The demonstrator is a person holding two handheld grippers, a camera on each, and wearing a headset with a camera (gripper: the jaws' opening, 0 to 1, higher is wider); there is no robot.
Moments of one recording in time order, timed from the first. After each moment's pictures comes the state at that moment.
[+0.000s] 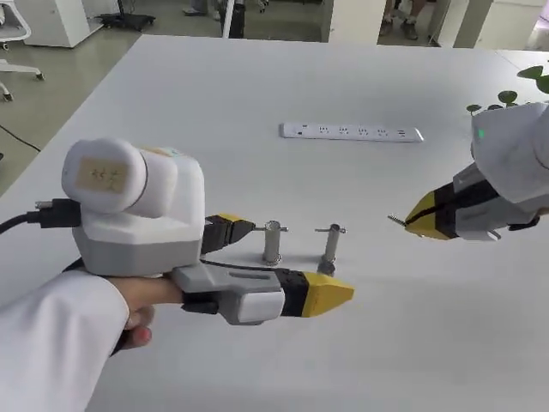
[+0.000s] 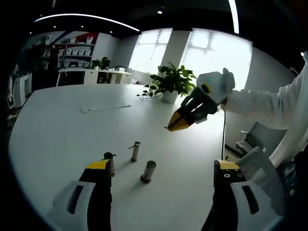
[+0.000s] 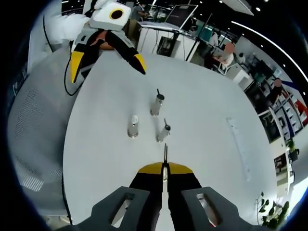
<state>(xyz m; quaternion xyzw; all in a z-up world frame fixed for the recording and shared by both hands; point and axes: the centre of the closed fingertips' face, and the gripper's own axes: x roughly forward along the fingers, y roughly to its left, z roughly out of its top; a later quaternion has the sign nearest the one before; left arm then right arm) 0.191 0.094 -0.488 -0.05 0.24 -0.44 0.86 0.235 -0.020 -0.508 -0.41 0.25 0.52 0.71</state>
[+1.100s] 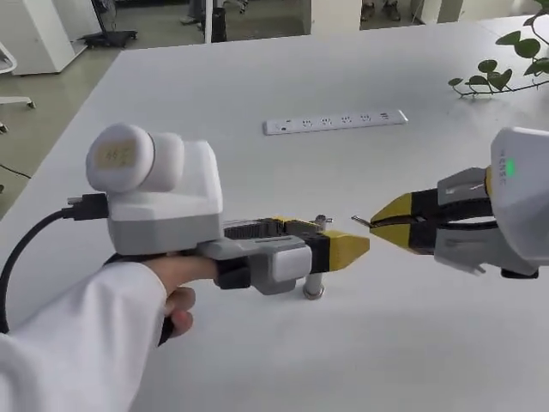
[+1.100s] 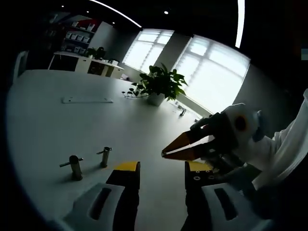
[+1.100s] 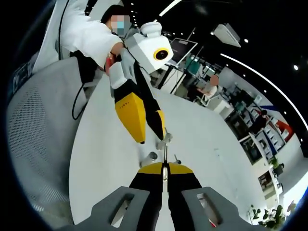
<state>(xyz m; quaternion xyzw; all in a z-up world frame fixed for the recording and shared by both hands) 0.181 0.036 -0.468 -0.14 0.27 -0.48 0.82 0.185 0.013 -0.480 -0.39 0.10 0.50 0.77</state>
